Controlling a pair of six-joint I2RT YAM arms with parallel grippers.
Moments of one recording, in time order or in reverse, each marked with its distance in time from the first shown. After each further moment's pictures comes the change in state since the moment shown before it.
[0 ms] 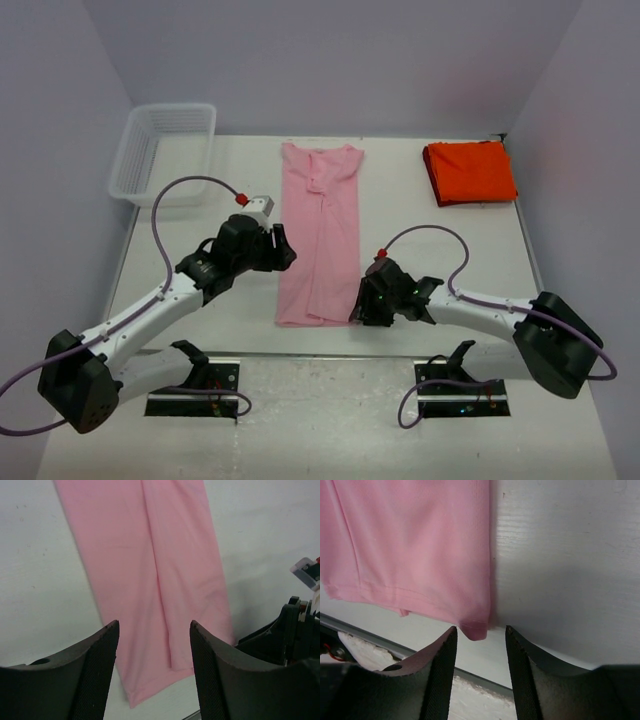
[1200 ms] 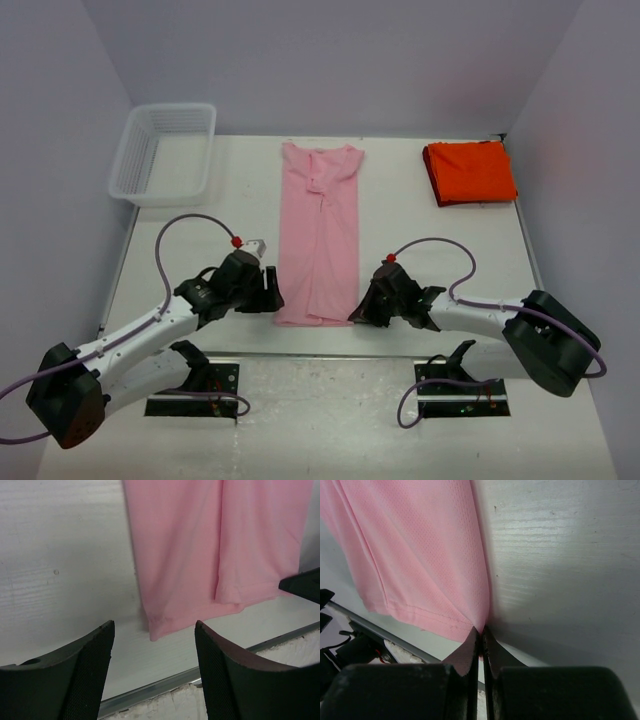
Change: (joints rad) left arm -0.070 -0.111 -0.214 -0.196 -0.003 -0.142; right arm -0.044 0.022 -0.143 0.298 -0.079 0.187
